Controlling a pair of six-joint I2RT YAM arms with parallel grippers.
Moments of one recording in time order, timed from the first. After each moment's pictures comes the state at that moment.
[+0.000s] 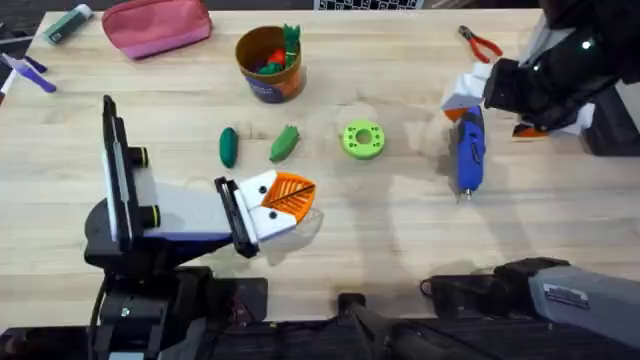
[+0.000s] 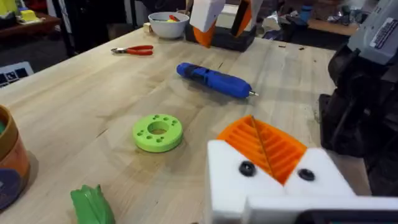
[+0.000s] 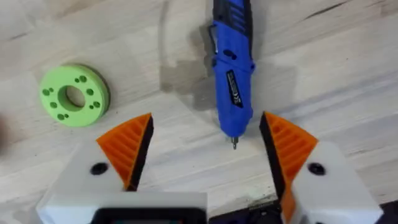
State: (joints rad) left arm -0.01 0.01 0.01 -0.13 1.16 0.06; right arm 0.16 1.34 1.23 -1.23 0.14 0.52
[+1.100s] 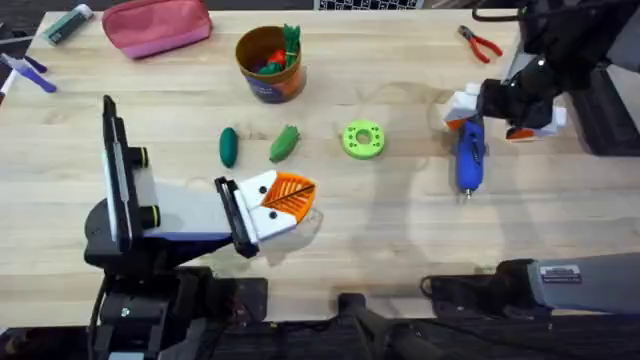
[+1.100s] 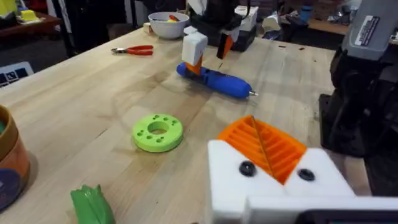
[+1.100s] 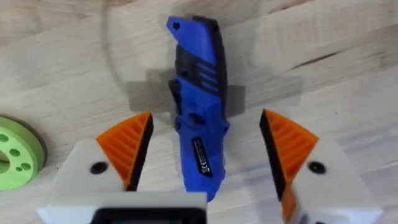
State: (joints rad) left arm -0.01 0.01 0.01 -0.13 1.16 0.06; right arm -0.04 1.56 1.11 -0.95 0.13 0.26
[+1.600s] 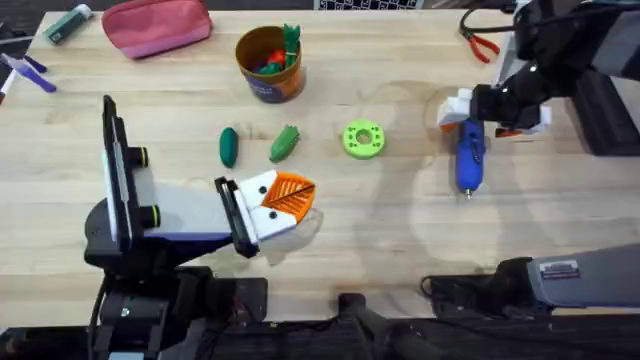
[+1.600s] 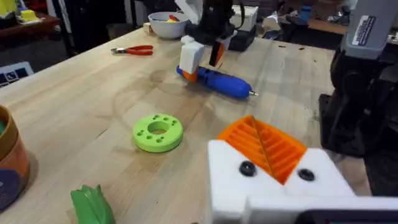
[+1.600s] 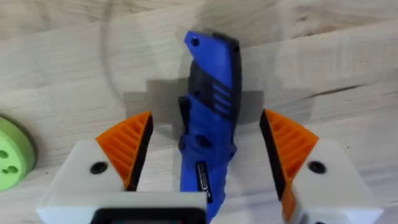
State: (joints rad) left arm -0.01 0.01 0.01 -0.13 1.16 0.06; right arm -0.06 1.61 1.08 -0.85 0.07 0.14
